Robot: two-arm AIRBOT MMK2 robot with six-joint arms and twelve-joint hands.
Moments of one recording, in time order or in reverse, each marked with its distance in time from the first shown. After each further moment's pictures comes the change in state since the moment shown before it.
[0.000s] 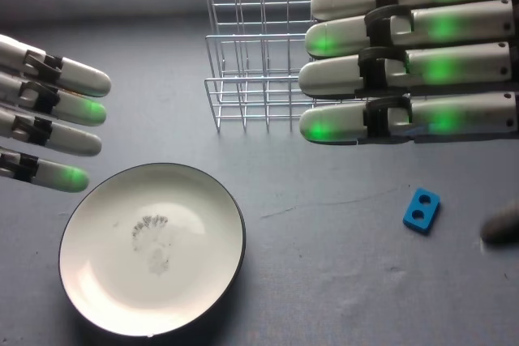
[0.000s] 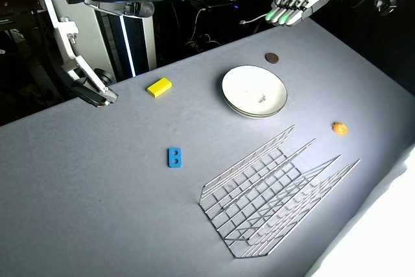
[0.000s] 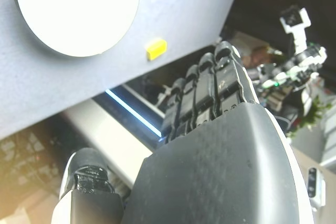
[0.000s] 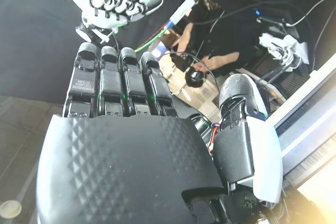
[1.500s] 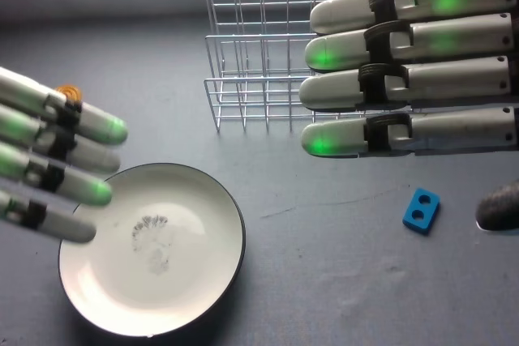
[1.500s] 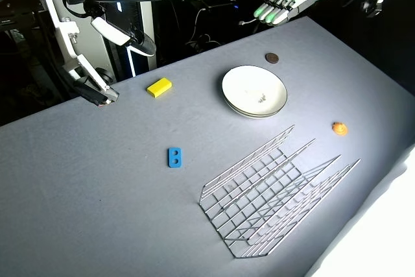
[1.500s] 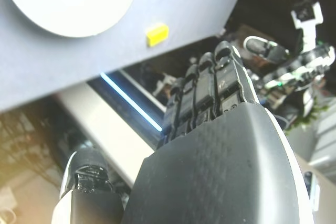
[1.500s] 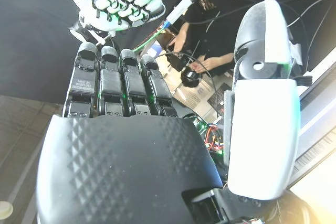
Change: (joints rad) left arm 0.008 0.015 -0.082 0.095 0.003 -0.135; right arm -0.019 0.000 -0.004 0.002 0.015 -0.044
